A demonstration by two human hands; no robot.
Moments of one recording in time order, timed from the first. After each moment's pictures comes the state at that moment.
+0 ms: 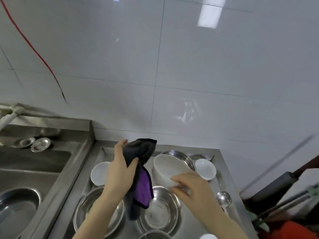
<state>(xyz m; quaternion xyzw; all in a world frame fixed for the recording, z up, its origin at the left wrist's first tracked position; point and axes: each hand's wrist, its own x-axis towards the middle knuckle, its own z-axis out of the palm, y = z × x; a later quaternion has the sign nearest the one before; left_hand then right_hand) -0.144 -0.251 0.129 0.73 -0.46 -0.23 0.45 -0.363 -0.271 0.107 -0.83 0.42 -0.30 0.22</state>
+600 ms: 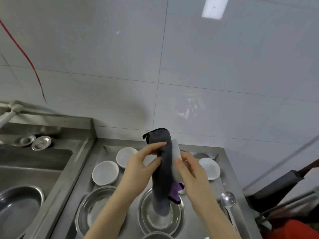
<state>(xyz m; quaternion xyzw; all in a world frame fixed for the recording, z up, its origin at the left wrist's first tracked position) -0.158 -0.273 0.138 0.56 -0.54 -0.36 0.51 -0.317 -0.285 0.143 -0.59 0.49 -0.41 0.49</state>
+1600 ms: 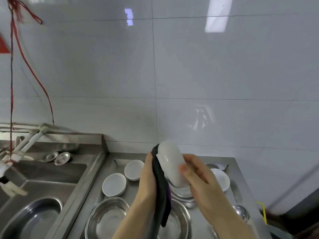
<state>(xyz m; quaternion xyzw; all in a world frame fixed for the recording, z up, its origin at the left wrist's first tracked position) -0.254 -0.267 0.182 0.48 -0.20 -0.53 0.66 -0.372 -0.283 0.179 -0.56 0.32 -0.44 0.63</state>
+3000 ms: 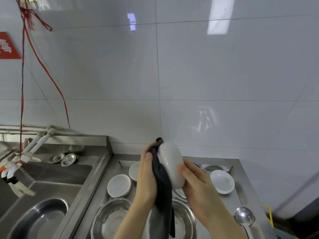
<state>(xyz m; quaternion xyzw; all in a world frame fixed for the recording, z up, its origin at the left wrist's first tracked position) -0.226 -0.276 0.150 0.48 -0.35 -0.37 0.71 -0.352 -0.277 0.171 -0.42 0.28 -0.45 0.74</state>
